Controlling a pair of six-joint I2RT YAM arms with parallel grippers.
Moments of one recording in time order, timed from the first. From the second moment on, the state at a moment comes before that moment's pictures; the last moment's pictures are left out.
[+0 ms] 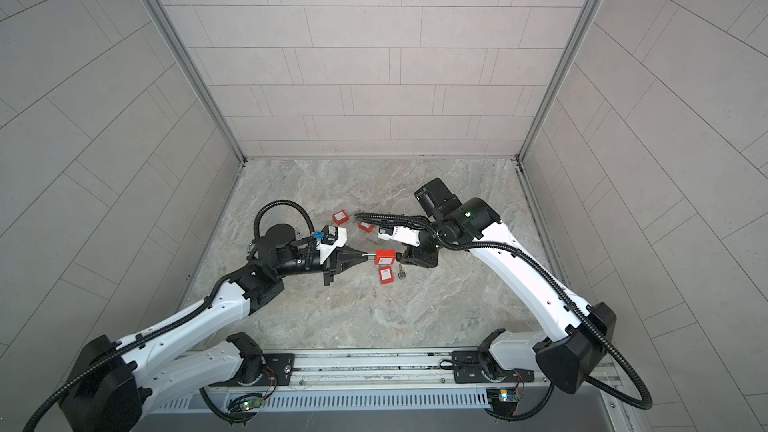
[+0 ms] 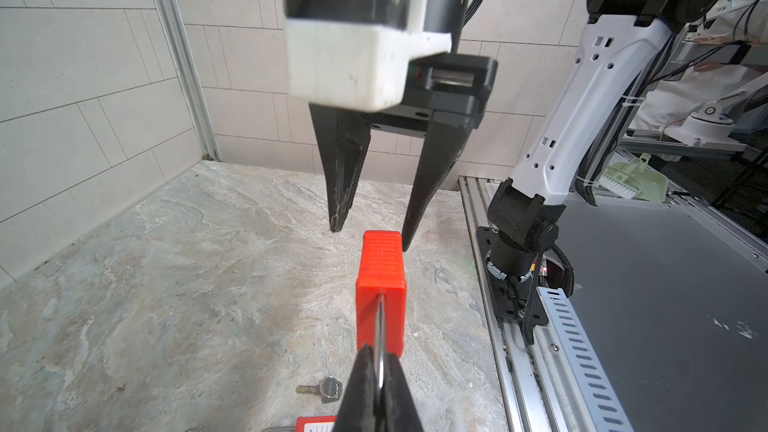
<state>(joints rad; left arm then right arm) -0.63 1.02 0.57 0.28 0.78 0.10 0.56 1.31 1.38 -1.17 -0.38 -0.70</state>
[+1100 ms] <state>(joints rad) -0.63 1.03 0.59 0.28 0.78 0.08 0.56 1.22 1.25 -1.07 -0.41 -0.81</state>
